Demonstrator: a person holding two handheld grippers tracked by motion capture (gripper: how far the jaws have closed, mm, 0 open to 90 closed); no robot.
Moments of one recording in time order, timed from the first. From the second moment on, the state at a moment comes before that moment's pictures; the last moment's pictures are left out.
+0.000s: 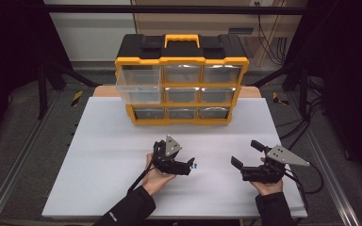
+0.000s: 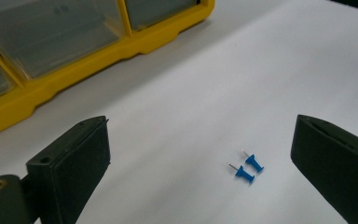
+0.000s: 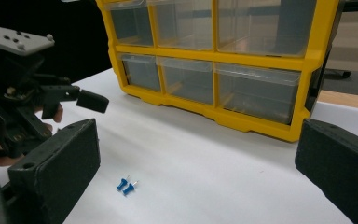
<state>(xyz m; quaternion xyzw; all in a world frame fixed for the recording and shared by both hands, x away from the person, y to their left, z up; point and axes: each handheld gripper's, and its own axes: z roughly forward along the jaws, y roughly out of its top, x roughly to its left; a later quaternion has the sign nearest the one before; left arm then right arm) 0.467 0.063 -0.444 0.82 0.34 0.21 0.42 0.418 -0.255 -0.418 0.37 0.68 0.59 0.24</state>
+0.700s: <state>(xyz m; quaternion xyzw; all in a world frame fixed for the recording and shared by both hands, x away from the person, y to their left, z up) 0.472 0.040 -0.475 0.84 0.37 0.19 0.35 0.418 -0.256 -0.417 0.37 0.68 0.59 0.24</state>
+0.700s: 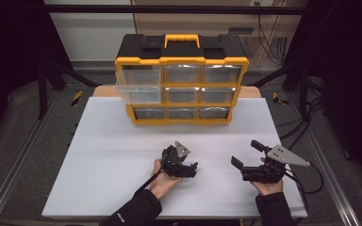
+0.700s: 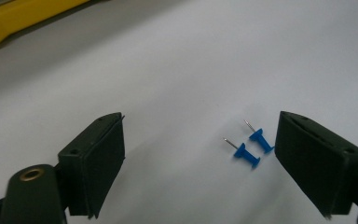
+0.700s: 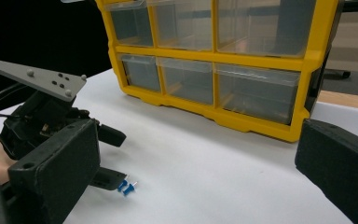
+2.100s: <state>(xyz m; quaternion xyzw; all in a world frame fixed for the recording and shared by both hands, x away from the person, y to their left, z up) 0.468 0.036 -0.478 0.85 0.37 0.17 0.34 0.417 -0.256 -0.416 0.37 0.68 0.59 0.24</state>
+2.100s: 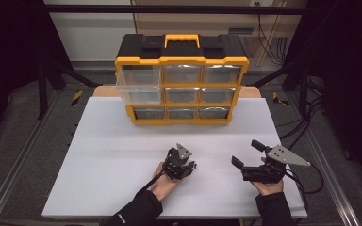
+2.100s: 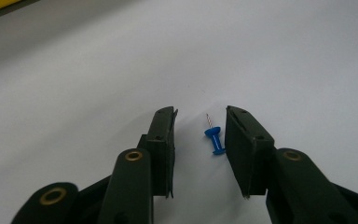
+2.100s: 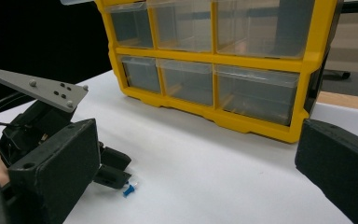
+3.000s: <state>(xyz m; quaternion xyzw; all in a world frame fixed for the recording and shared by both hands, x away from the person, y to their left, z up) 0.467 0.037 -0.477 0.85 0.36 0.17 0.34 0.417 -0.256 -0.416 0.37 0.68 0.59 0.24</state>
